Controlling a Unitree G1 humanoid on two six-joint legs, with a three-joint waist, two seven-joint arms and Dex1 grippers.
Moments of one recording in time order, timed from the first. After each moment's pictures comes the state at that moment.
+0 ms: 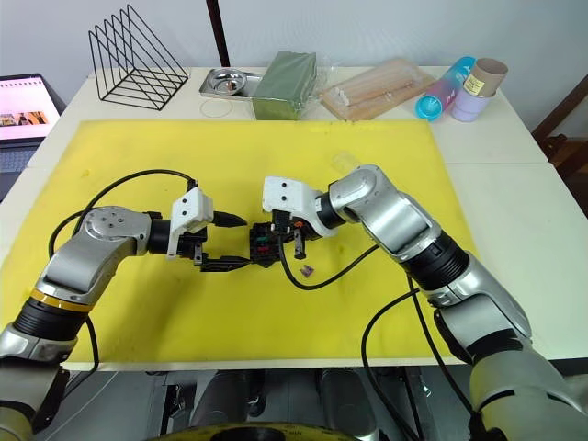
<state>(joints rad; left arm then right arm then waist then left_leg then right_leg) -0.47 0.72 -0.19 -0.08 -0.33 0.45 -1.14 -0.91 -0.56 0.55 -0.09 0.20 0.73 1.14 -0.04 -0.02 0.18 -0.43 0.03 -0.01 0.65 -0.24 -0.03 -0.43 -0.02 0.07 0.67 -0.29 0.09</state>
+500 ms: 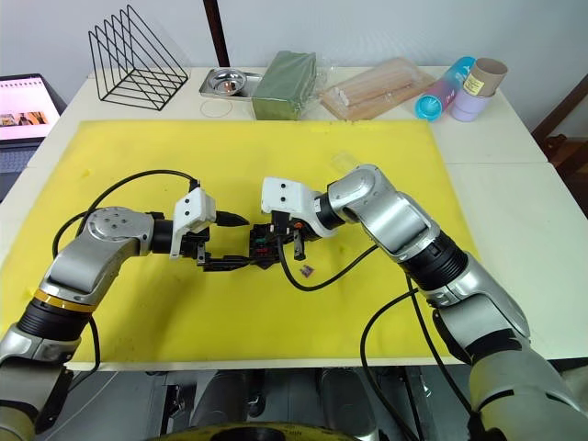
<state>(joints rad) -0.47 0.70 -0.19 -0.08 -0.31 0.45 -1.13 -0.91 -0.56 0.55 -0.09 0.20 0.74 1.15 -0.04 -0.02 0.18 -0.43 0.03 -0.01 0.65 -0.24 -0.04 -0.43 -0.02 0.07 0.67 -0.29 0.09</state>
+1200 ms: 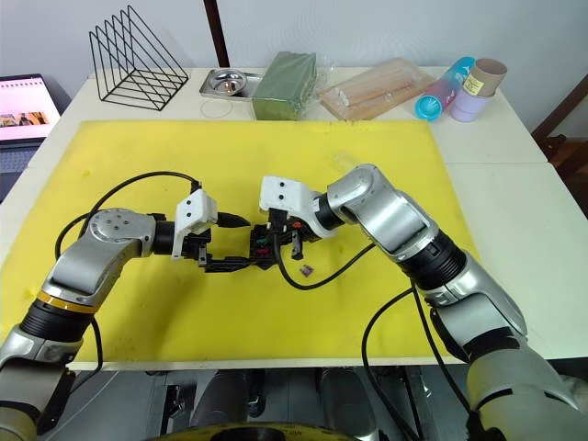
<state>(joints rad) -0.47 0.69 -0.19 -0.08 -0.30 0.44 -1.13 -0.92 -0.55 0.55 -0.13 0.18 0.83 1.14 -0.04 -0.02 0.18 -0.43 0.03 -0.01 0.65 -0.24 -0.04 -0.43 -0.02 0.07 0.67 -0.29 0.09</state>
